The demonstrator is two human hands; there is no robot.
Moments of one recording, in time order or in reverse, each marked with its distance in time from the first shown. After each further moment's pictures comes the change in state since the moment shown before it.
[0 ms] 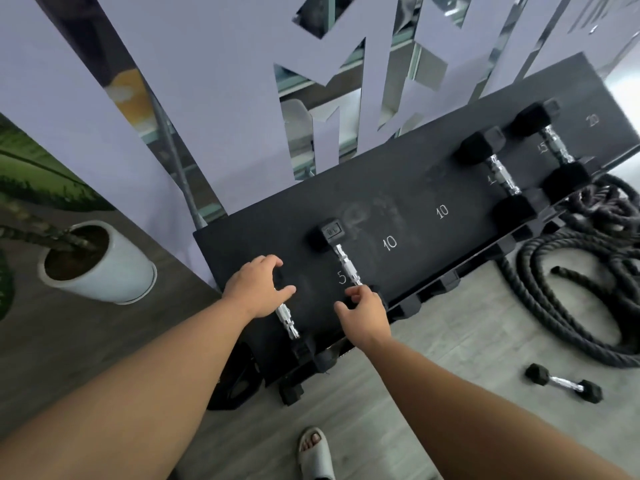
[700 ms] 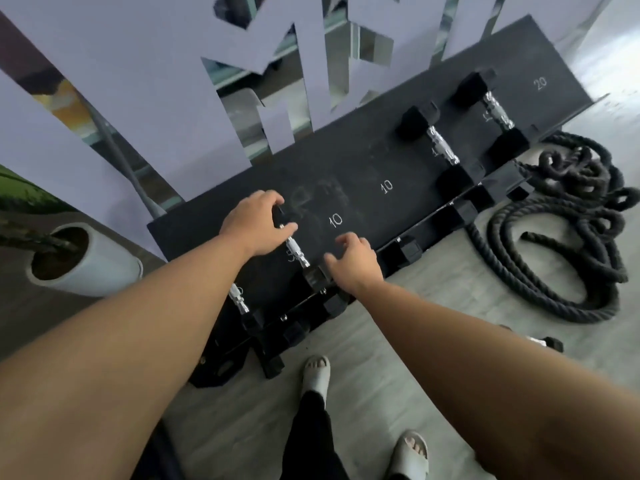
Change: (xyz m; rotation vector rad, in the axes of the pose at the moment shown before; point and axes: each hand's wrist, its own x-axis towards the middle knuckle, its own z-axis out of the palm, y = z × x) left_hand -0.004 0.181 -0.041 0.048 0.152 0.150; right_hand 0.016 0.028 -0.141 -0.100 0.025 -0.155
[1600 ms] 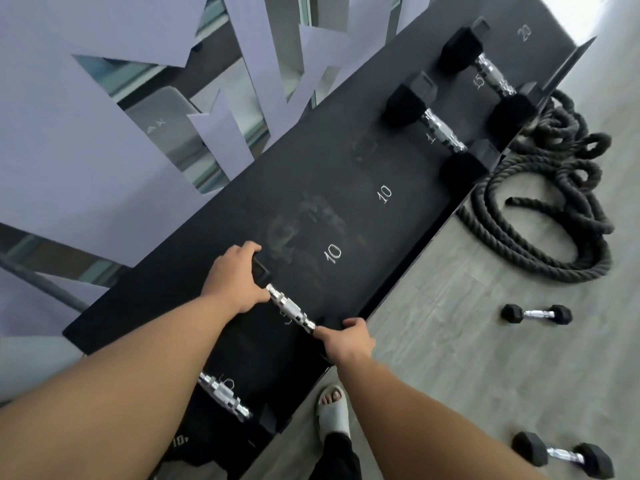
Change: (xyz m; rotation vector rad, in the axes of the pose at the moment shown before) left_hand 0.163 -0.098 0.107 0.056 -0.314 -0.012; right_hand 0.102 0.034 0.139 0.512 0.095 0.871
